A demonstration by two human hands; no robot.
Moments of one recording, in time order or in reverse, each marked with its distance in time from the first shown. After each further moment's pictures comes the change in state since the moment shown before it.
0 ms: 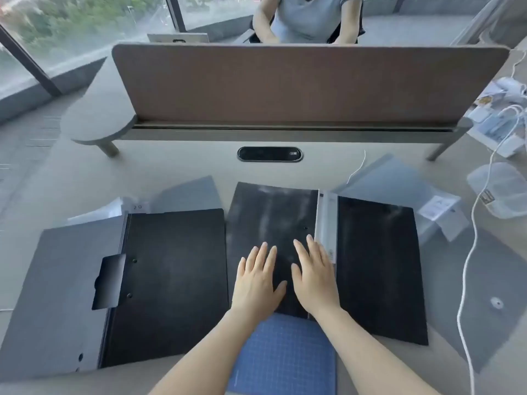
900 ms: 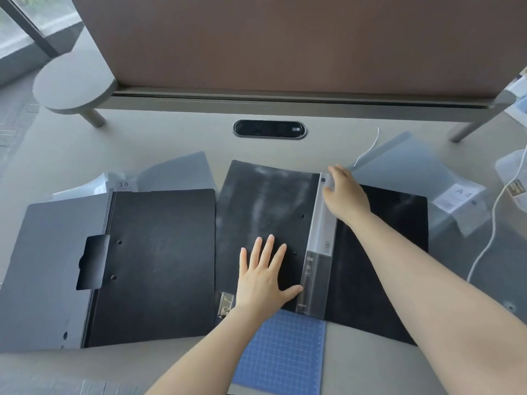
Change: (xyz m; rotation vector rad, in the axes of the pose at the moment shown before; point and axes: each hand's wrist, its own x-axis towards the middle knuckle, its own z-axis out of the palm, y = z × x) left_hand 0.008 0.029 0.031 0.088 -0.110 -0.051; right_hand 0.152 0.053 -0.082 0.056 -0.079 0.113
